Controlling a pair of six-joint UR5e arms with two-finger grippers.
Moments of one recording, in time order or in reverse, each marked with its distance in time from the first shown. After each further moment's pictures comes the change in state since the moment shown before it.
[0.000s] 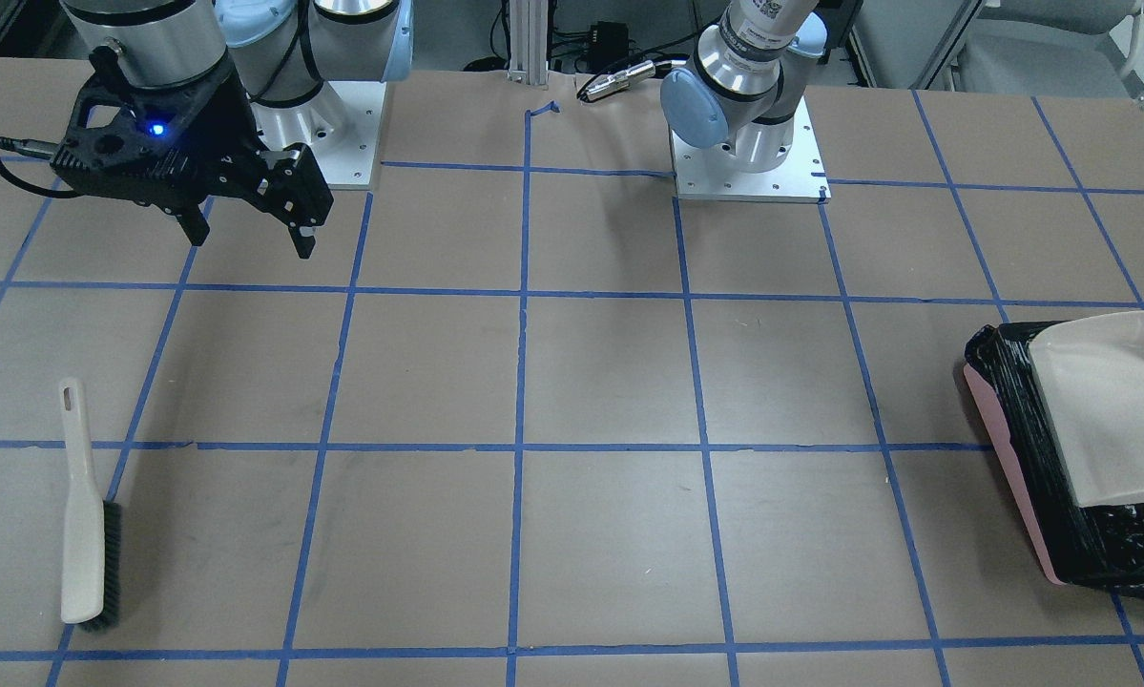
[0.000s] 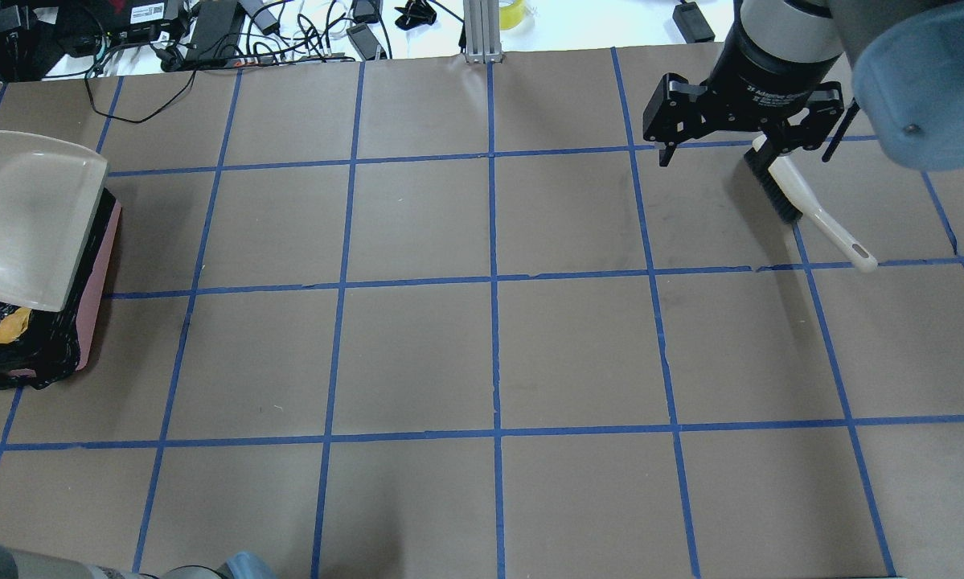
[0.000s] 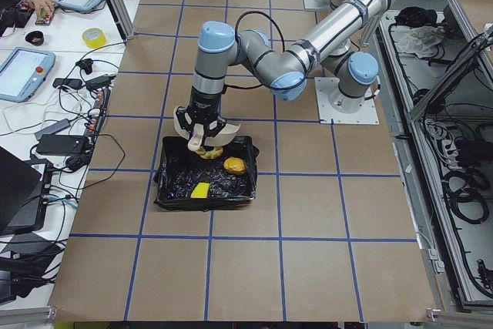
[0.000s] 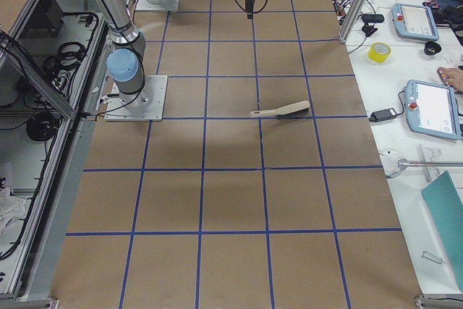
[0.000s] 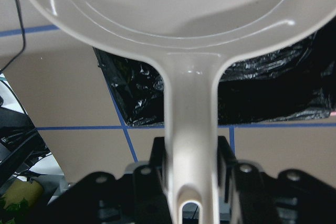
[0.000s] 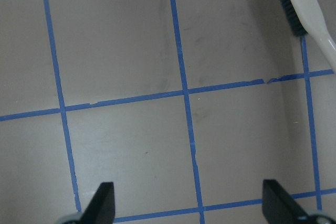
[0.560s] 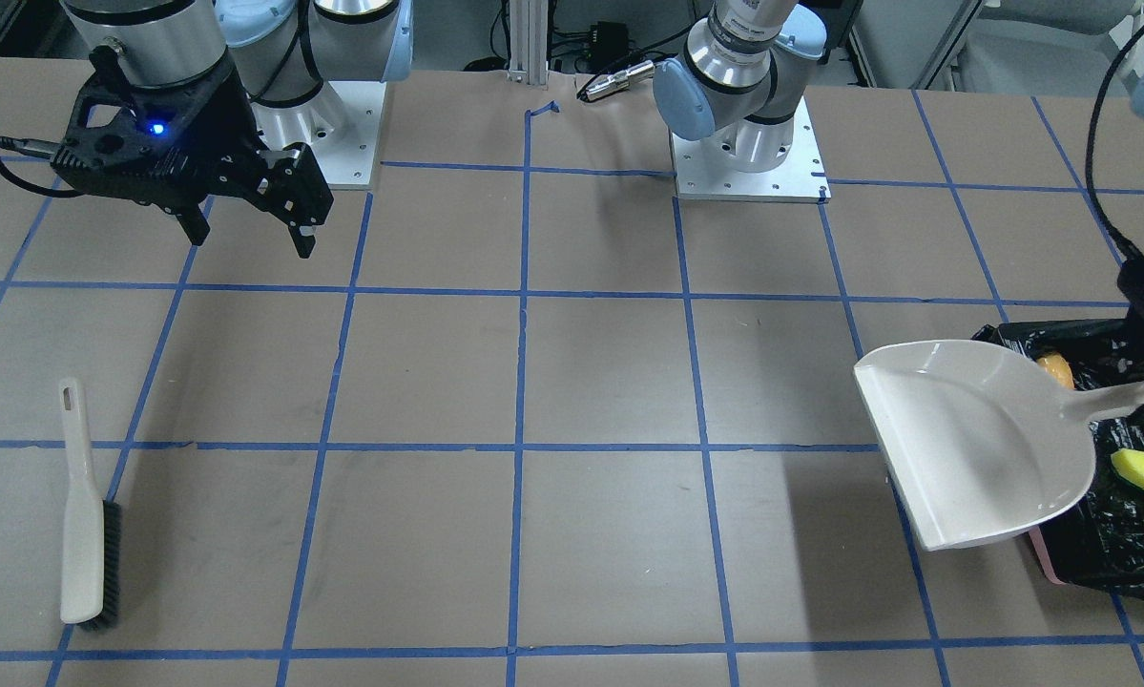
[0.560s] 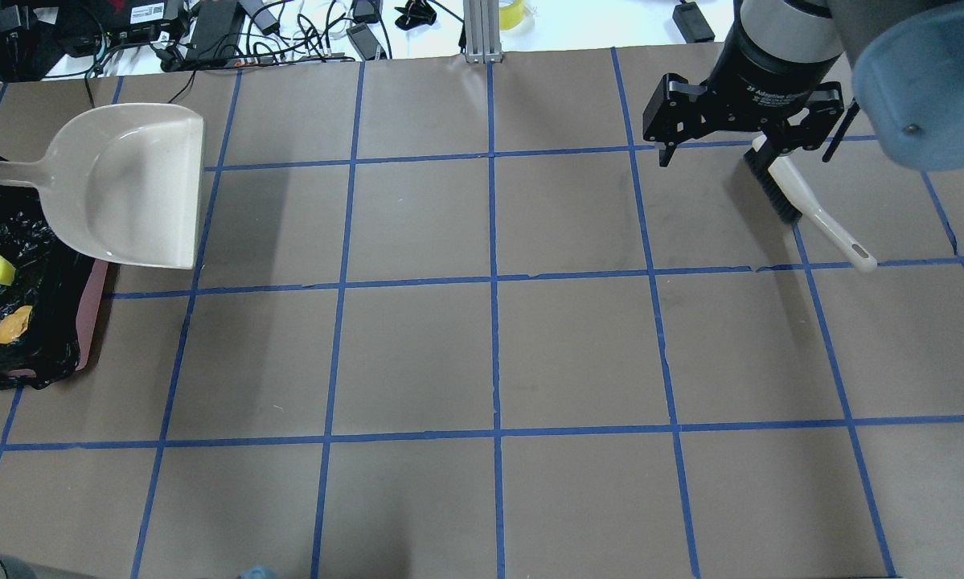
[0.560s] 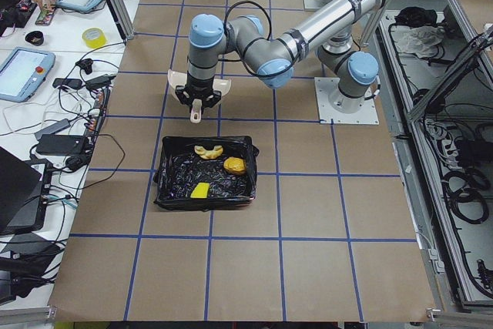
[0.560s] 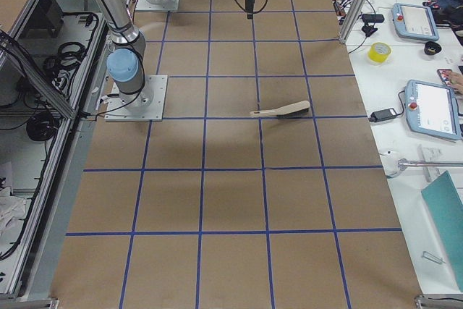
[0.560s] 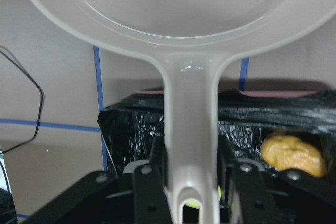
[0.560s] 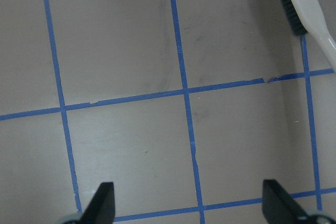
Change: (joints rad) left arm -0.134 -0.005 -0.019 -0.173 -0.170 -0.309; right arm 0.000 0.000 0.000 0.000 0.000 0.000
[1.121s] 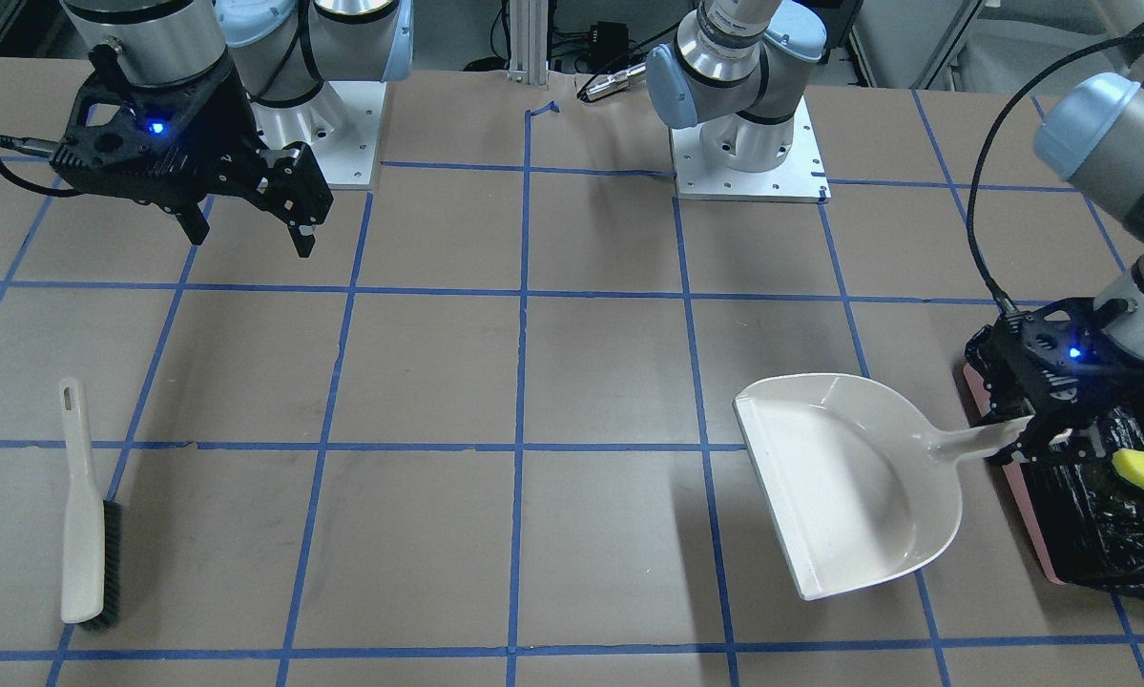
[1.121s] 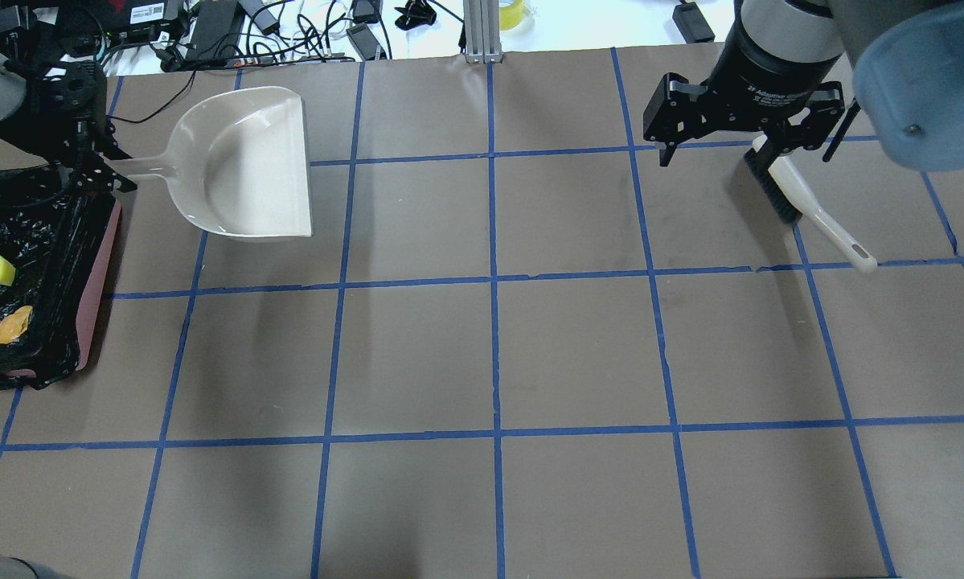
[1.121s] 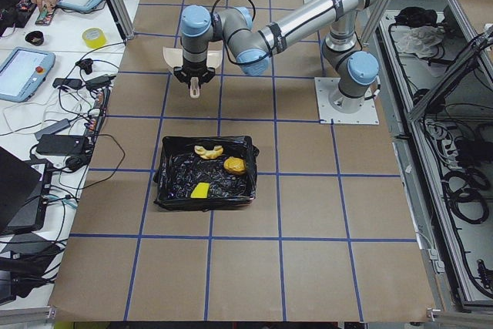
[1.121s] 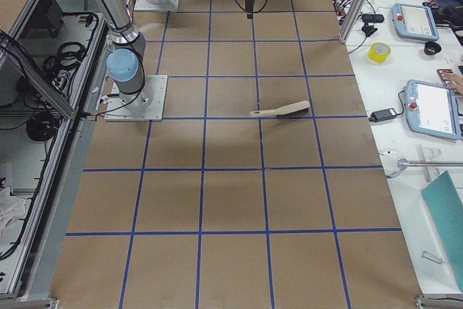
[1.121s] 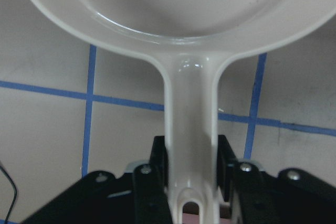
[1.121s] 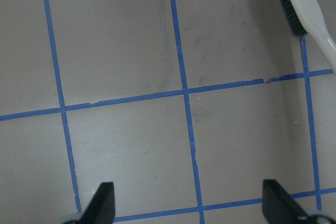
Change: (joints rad) left arm -0.153 -0.051 -0.033 0.002 -0.080 -0.238; right arm 0.000 0.000 -0.001 0.000 0.000 0.000
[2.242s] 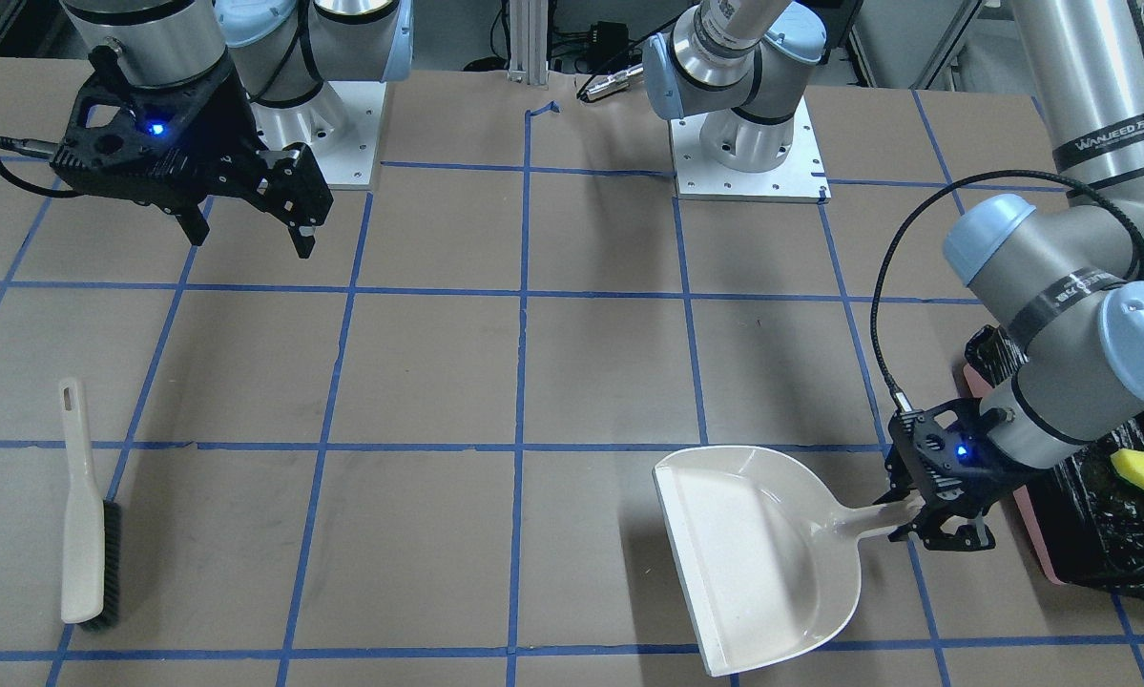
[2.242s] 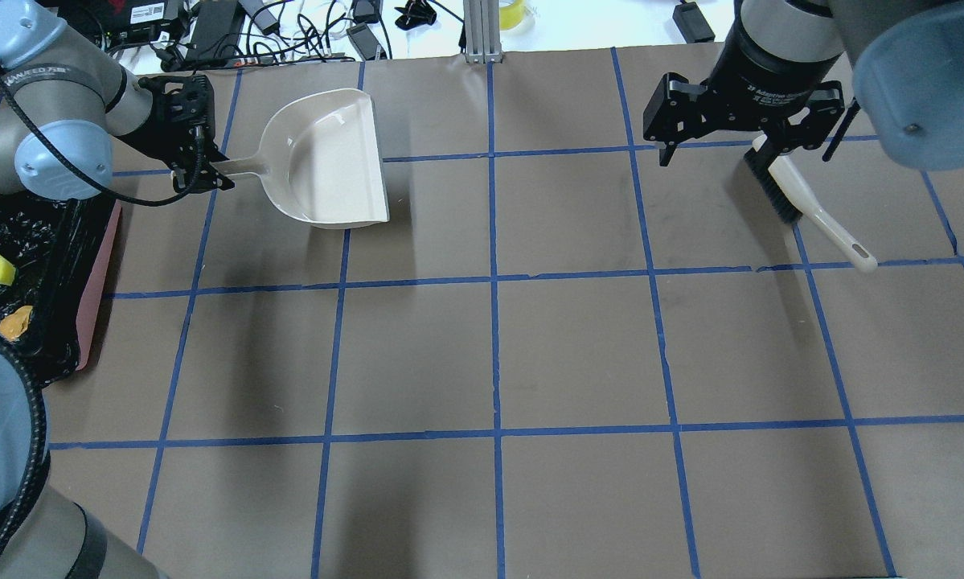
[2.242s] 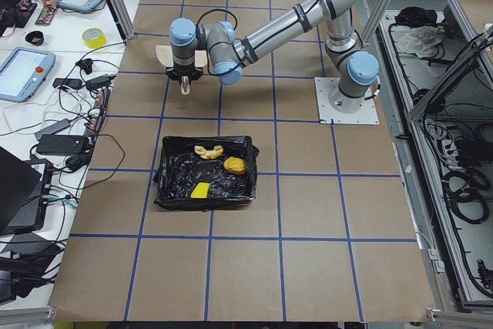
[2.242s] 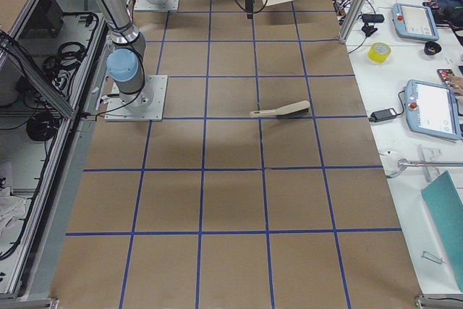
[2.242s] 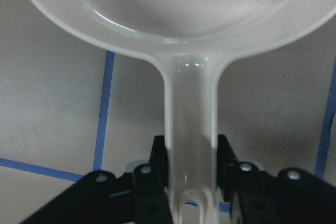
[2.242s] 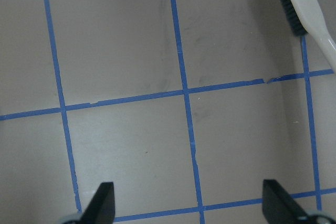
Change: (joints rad) left arm -0.110 -0.183 0.014 0.186 -0.054 -0.126; right arm 0.000 0.000 -0.001 0.000 0.001 -0.001
